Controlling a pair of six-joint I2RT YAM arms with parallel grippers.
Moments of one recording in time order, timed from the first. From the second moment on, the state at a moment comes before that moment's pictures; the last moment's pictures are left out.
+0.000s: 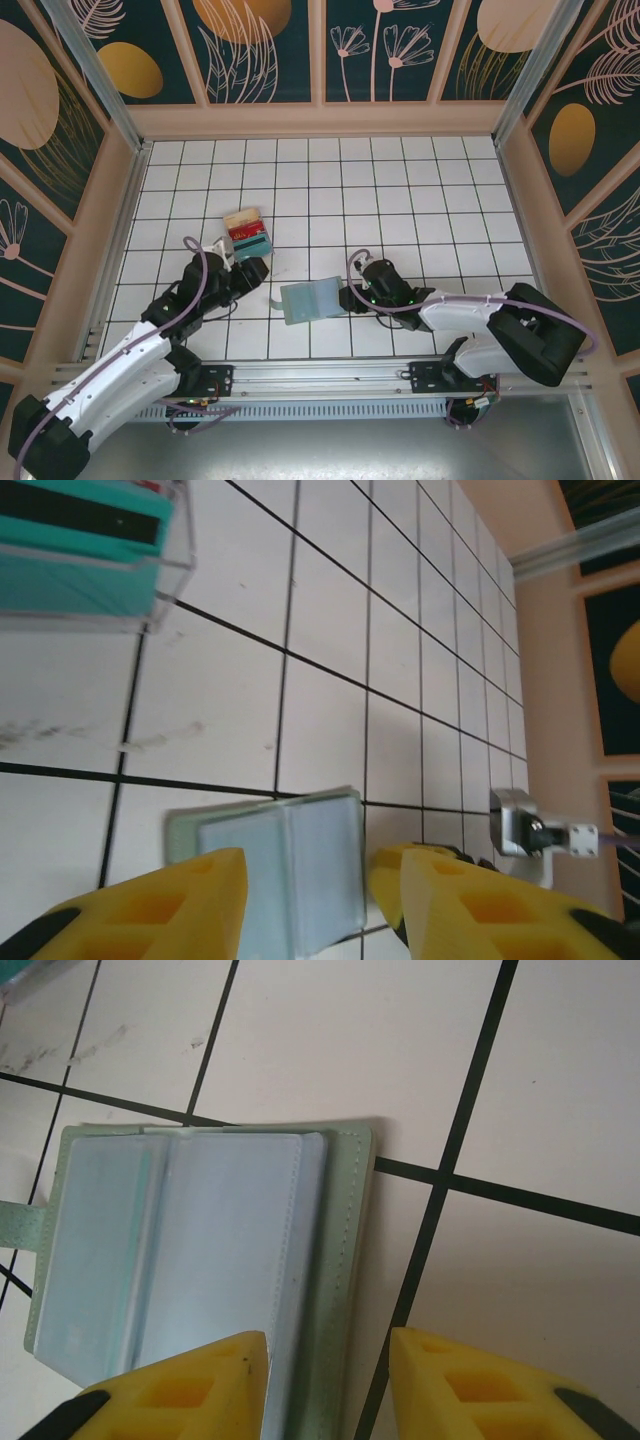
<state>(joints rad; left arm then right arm) -0.63 0.72 0.40 -0.21 0.10 -1.07 0.87 1.32 0.35 0.19 -0.09 0.66</state>
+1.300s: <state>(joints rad) -0.92 1.20 0.37 0.00 -0.05 -1.23 0.88 1.40 0.39 0.20 -0.13 0.67</state>
